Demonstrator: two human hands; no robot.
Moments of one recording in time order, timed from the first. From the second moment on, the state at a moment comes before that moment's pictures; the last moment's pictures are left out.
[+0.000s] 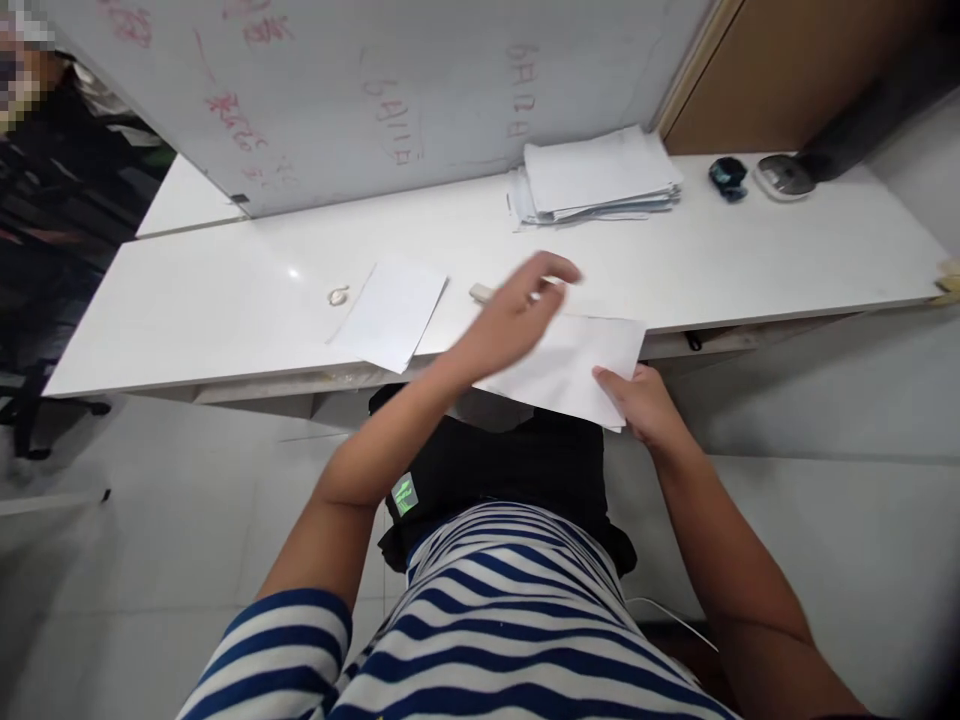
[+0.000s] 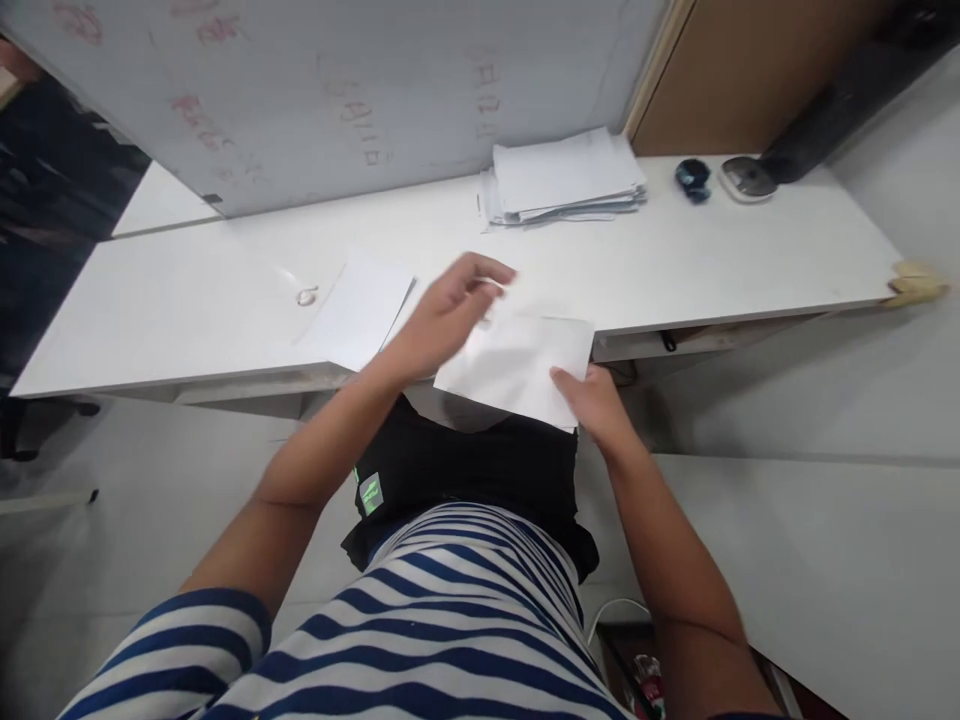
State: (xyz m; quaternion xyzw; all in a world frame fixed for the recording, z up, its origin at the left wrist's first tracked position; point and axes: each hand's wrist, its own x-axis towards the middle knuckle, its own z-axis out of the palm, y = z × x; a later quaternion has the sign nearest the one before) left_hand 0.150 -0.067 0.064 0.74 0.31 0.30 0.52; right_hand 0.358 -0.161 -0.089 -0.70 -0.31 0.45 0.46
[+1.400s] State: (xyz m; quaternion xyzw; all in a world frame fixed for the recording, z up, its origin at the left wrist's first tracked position) left_hand 0.173 0.039 -0.037 0.83 0.53 0.03 0.16; right_hand 0.355 -0.187 -0.075 -0.71 -0.22 0.47 0.48
